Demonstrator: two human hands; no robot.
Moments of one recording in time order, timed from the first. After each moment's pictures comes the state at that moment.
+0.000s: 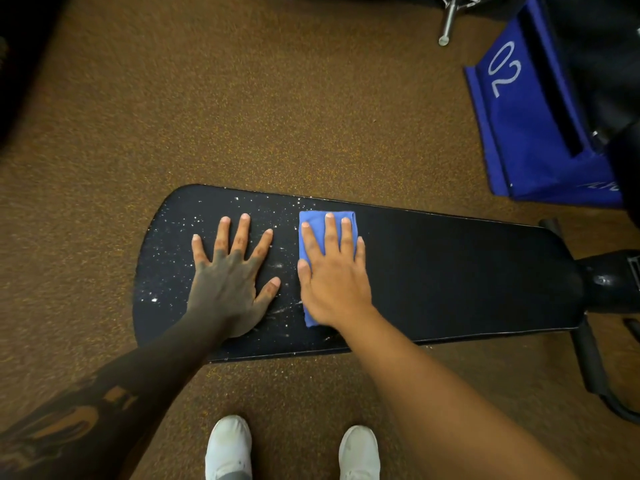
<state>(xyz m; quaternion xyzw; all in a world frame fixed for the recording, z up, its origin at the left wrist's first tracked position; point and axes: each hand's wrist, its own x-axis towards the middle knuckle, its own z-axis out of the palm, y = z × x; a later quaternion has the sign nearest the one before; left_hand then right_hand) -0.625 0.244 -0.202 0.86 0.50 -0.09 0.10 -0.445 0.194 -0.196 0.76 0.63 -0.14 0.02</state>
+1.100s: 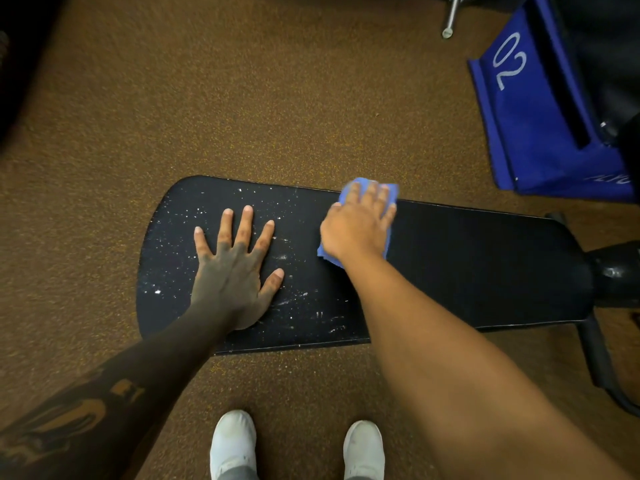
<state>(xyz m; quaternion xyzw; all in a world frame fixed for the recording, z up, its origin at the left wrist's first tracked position) -0.625 0.241 -0.205 0.86 0.50 -0.08 0.09 -0.422 0.258 -0.192 0.87 0.48 -0.13 -0.01</state>
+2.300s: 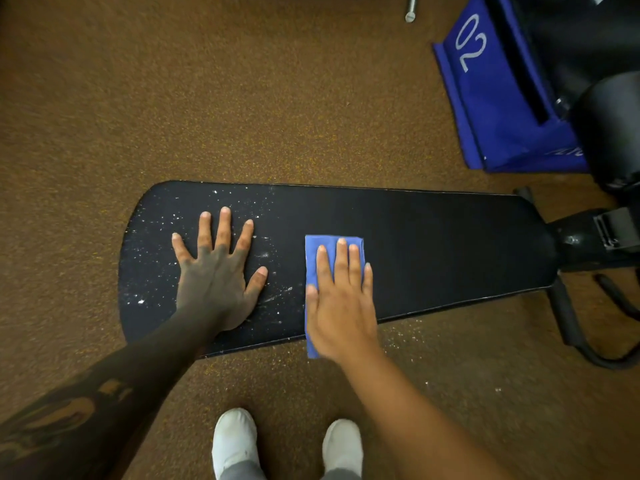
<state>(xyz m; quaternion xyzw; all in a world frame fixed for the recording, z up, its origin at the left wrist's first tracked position) -0.624 0.243 -0.205 0.86 0.50 -0.09 0.09 -0.458 0.121 -0.194 0.82 0.55 -0.15 0.01</state>
